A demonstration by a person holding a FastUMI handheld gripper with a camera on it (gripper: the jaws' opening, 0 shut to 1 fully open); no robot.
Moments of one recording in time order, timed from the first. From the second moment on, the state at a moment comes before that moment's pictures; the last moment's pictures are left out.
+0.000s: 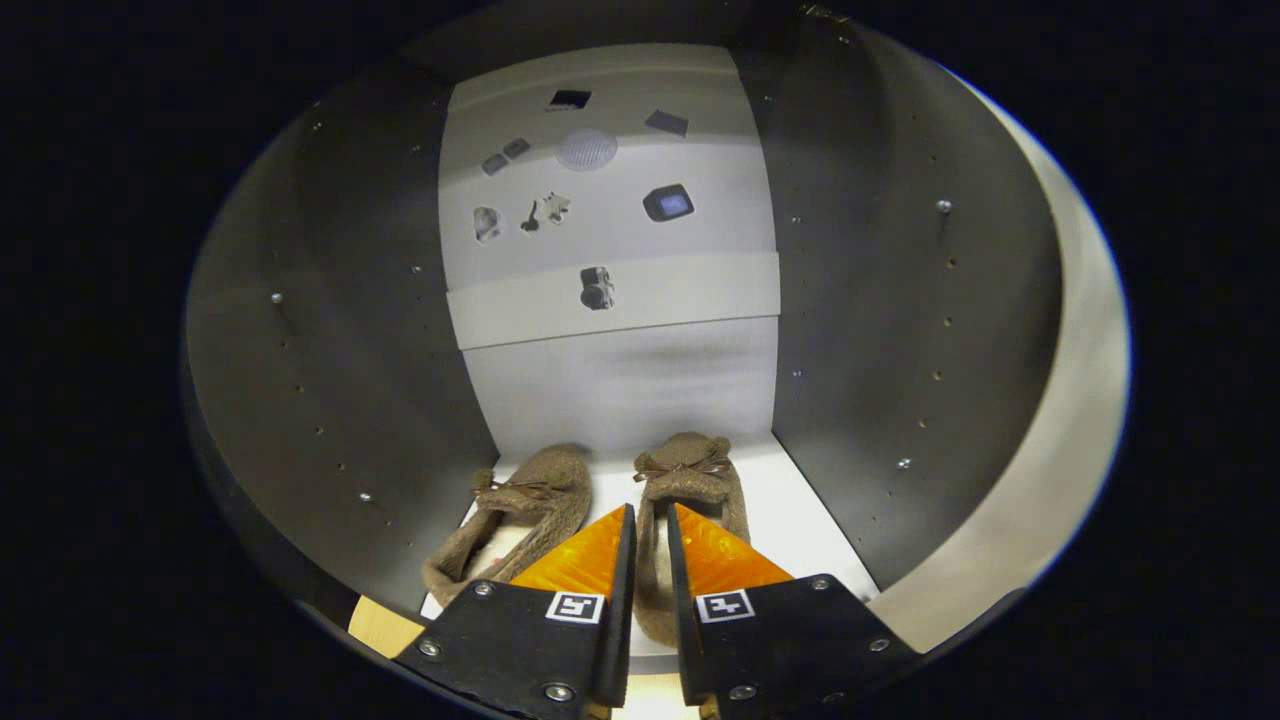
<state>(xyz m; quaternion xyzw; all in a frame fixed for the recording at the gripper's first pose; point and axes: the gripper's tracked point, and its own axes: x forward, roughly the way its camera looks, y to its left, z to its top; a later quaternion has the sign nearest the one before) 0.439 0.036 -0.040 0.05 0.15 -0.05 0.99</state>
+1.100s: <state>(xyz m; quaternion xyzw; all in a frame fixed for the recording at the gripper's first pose) 0.181 0.102 0.007 0.00 0.04 0.00 1.00</state>
